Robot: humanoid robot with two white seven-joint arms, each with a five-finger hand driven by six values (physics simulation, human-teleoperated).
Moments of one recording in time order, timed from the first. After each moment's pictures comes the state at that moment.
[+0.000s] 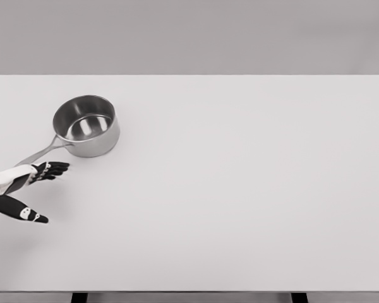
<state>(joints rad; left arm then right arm) 0.08 1.07 -0.22 -1.66 0.47 -0.05 -0.56 0.01 0.00 -0.30 0.05 0.25 -0.01 0.09</state>
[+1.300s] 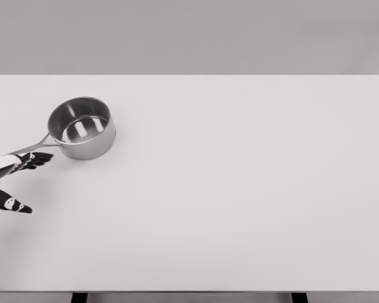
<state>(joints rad) 0.07 1.09 -0.16 -1.65 0.37 -0.01 -0.57 0.01 0.00 -0.30 0.05 0.25 -0.01 0.09</state>
